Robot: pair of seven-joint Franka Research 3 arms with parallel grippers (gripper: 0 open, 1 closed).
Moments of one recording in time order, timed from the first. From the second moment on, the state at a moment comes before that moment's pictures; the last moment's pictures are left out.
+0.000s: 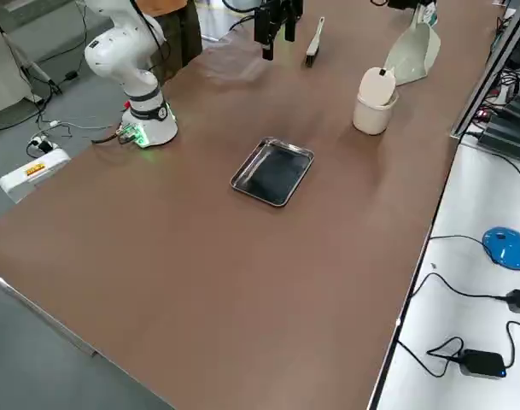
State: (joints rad) left arm -0.74 0.65 -0.14 -1.28 1.45 2.06 -2.69; right arm -0.06 -0.09 0.03 -1.64 -0.02 1.56 0.00
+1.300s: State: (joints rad) left arm -0.75 0.66 -0.15 -1.21 1.46 2.04 -2.67; right arm -0.06 -0.08 0.03 -1.64 -0.02 1.57 0.00
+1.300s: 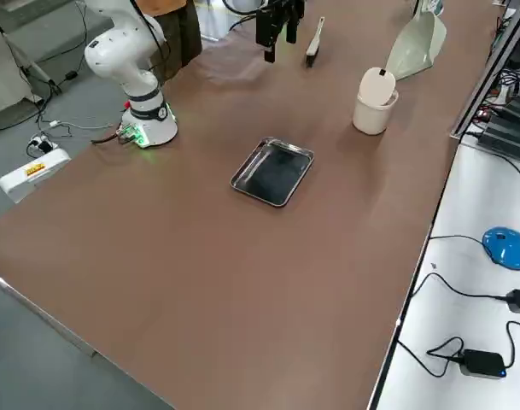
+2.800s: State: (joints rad) left arm -0.37 0.03 -0.15 -2.10 0.61 2.26 -2.46; right arm -0.08 -0.08 0.03 -1.64 -0.02 1.57 0.00
